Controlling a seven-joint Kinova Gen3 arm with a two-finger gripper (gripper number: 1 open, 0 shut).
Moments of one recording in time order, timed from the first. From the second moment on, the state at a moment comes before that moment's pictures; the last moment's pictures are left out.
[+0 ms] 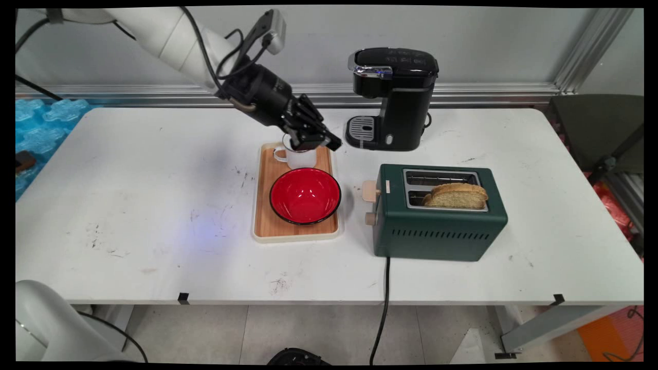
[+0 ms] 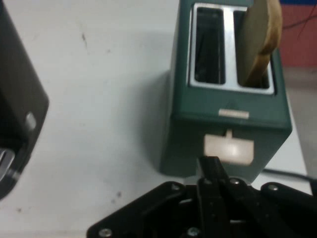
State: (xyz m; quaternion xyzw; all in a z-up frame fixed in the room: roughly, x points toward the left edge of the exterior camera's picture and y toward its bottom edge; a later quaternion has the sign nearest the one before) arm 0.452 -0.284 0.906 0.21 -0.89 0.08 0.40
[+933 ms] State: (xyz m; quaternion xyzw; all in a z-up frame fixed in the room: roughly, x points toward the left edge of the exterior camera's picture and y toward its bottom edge) arm 0.416 -0.263 0.854 0.22 -0.87 0.06 0.43
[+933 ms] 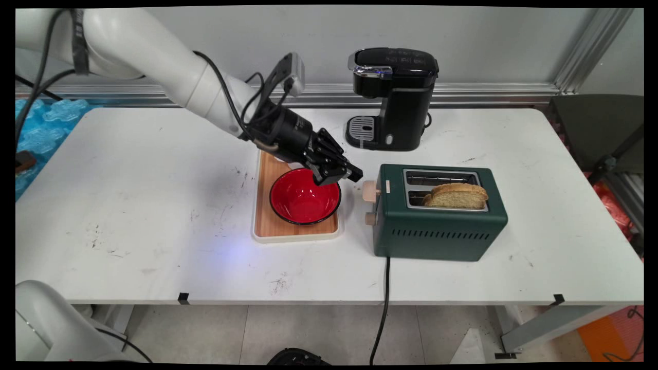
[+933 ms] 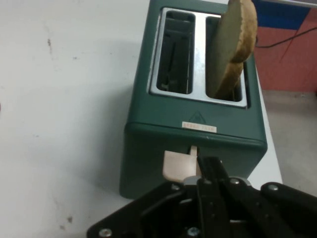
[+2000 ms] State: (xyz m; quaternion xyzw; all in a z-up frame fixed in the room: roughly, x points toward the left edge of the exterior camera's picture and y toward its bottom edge) arm 0.400 -0.275 0.808 0.20 -0.87 0.07 0.44
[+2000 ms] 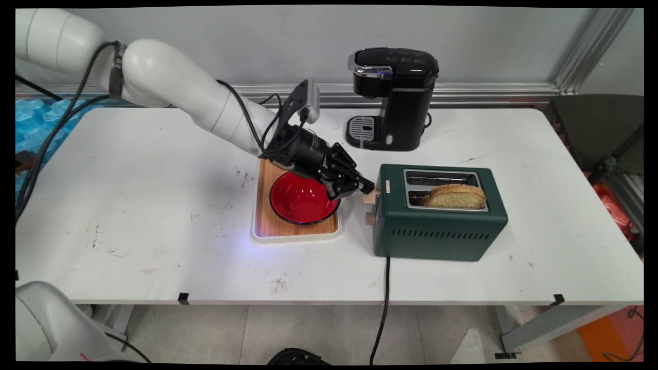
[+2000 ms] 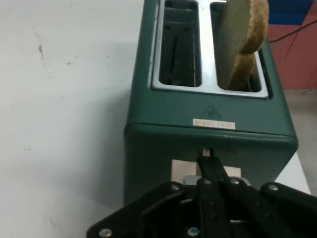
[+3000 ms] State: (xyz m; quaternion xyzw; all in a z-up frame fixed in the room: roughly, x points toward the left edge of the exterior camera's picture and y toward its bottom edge) arm 0.396 -0.277 0.781 0.19 -0.88 0.08 0.44
